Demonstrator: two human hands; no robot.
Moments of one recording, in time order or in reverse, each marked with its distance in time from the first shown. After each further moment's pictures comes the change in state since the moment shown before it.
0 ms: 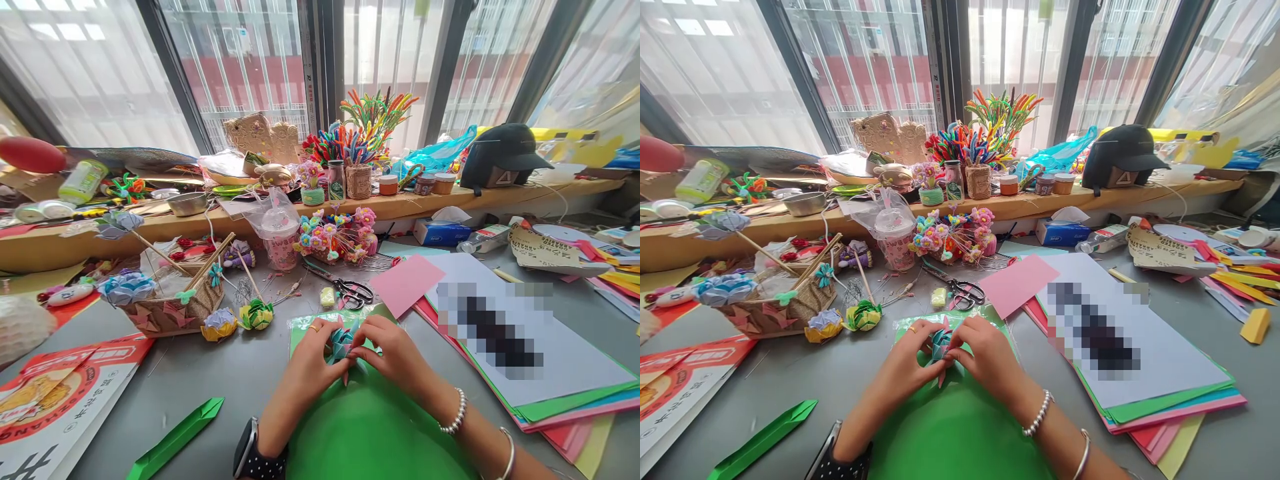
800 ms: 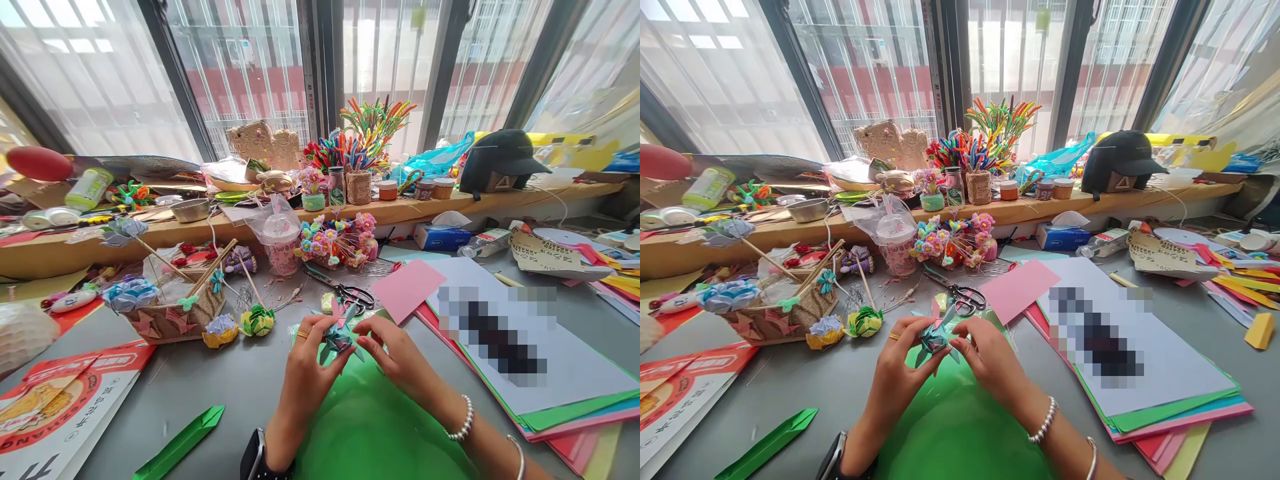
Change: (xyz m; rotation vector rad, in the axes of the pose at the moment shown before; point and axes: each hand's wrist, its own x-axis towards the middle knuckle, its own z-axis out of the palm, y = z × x) left_hand -0.004 0.006 -0.001 0.004 0.362 0.169; right_hand 0.003 -0.004 -0.006 0.198 0.042 0.098
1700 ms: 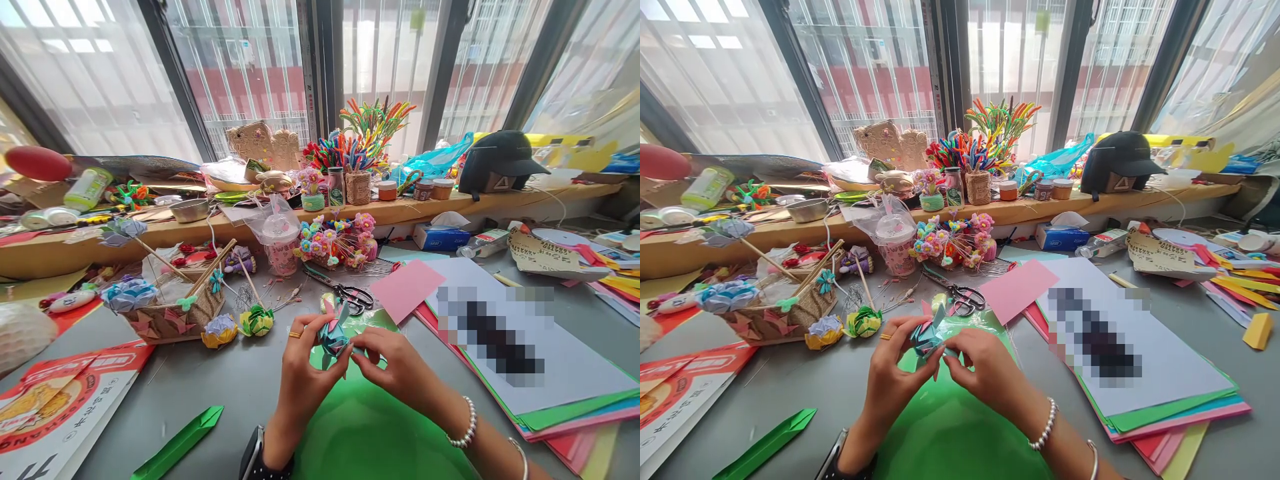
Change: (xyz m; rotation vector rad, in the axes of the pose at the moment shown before) left_hand -0.003 -0.001 0.001 -0.055 0.116 0.024; right_hand -0.004 -0.008 0.000 -0.145 -0.068 -0.163
